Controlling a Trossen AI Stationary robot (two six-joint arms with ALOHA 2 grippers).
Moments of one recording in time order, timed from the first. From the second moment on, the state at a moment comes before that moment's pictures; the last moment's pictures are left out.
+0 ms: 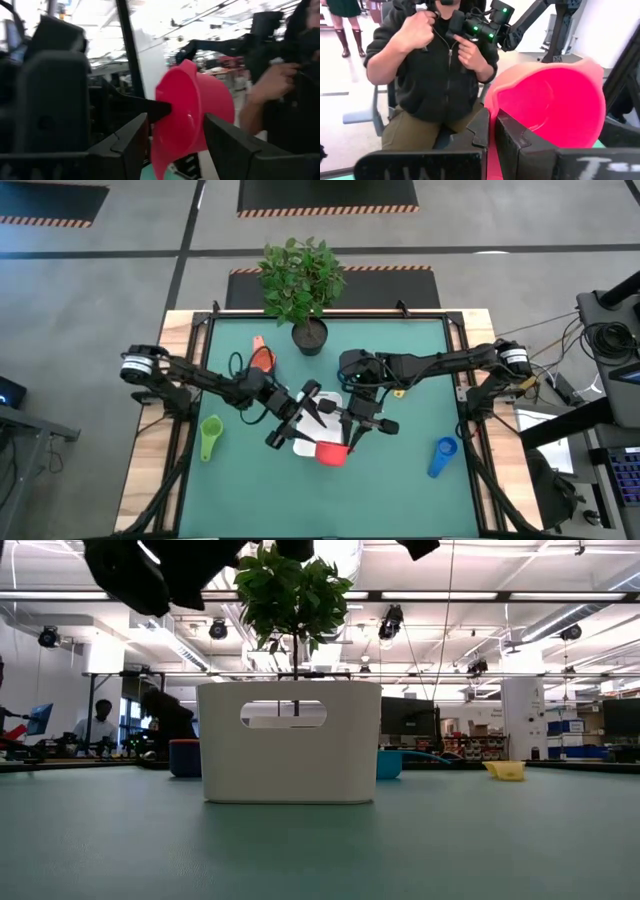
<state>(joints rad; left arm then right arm) -0.06 1.64 0.75 1.24 0.62 0.00 0.01 1.67 1.33 -0.02 -1.24 -0.53</state>
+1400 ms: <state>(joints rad) -0.06 1.66 0.81 1.20 0.76 -0.02 0.01 1.67 1.33 -0.05 -1.21 -0.54</state>
